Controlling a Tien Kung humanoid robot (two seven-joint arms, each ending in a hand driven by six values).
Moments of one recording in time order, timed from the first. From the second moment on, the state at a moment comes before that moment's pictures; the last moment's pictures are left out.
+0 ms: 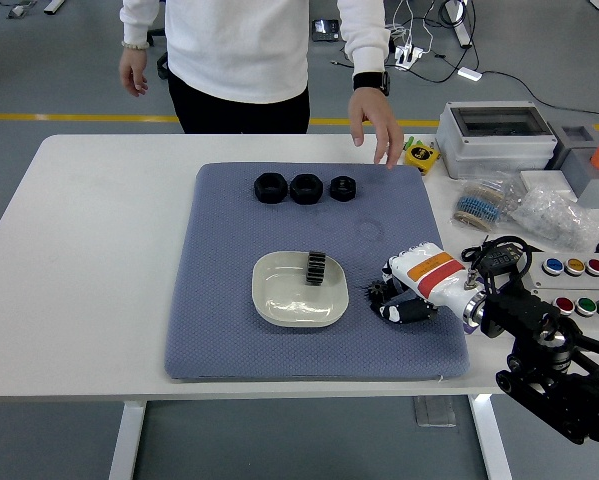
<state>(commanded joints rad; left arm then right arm) -0.06 0.06 -0.81 -0.18 0.93 0.19 0.13 0.68 -0.28 0.48 0.92 -2.06 -0.31 0.10</state>
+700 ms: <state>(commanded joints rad) -0.06 0.06 -0.81 -0.18 0.92 0.19 0.13 0.69 -0.28 0.51 0.94 -1.95 -0.28 0.09</state>
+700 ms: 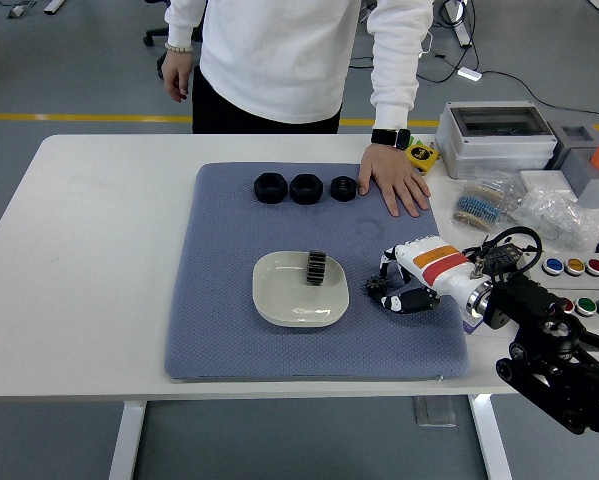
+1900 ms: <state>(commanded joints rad) -0.07 0.06 -0.80 -0.18 0.91 0.19 0.13 0.69 -0.25 0.45 0.91 -1.91 -0.29 0.11</state>
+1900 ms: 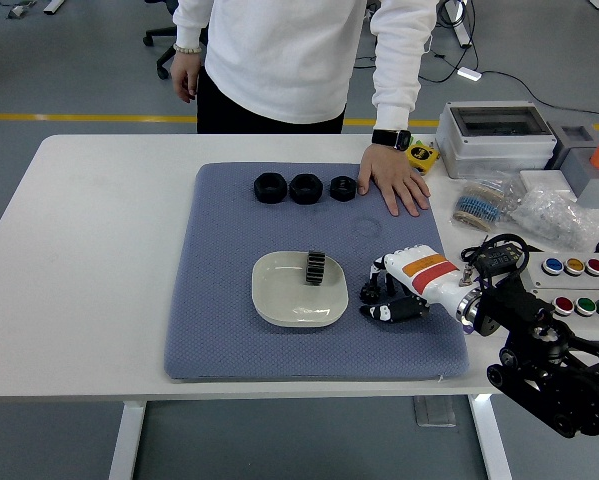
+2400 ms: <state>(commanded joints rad) -0.07 0.06 -0.80 -0.18 0.91 0.19 0.13 0.69 -0.26 0.46 0.92 -1.90 -0.31 0.13</state>
